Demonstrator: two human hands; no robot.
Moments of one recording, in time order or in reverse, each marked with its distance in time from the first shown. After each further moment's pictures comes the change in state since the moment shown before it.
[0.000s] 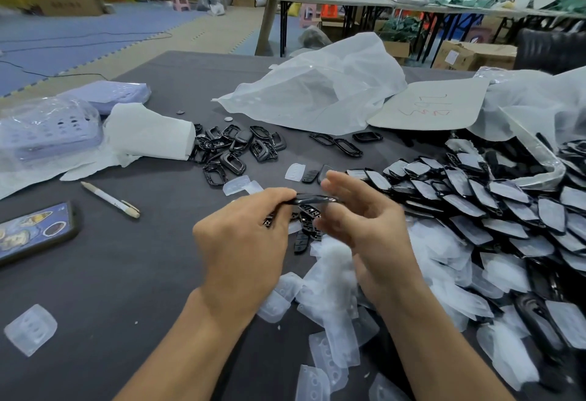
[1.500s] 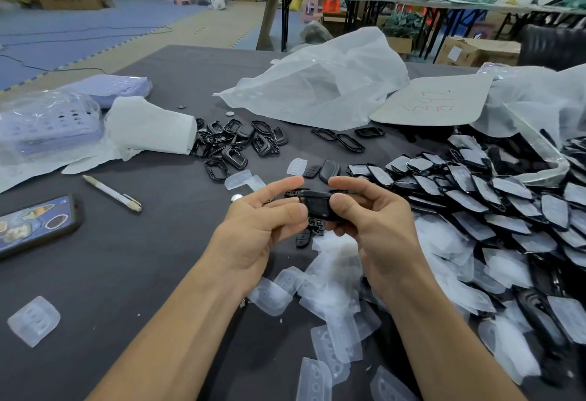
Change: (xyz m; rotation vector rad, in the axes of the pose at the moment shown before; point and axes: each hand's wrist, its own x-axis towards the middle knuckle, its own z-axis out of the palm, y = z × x) left_hand 0.013 -0.014 0.010 -1.137 -0.536 -1.158; right_hand 0.003 0.001 -0.005 -0.063 0.041 0.013
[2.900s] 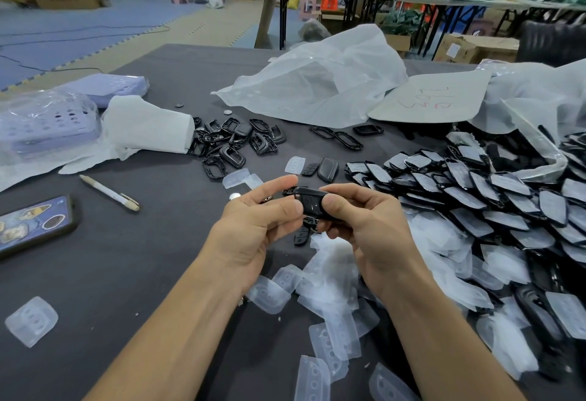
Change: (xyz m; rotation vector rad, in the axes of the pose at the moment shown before) left_hand -0.002 0.001 0.002 -0.012 0.046 0.004; right_hand -0.005 -0.009 0.007 0.018 -0.033 0.115
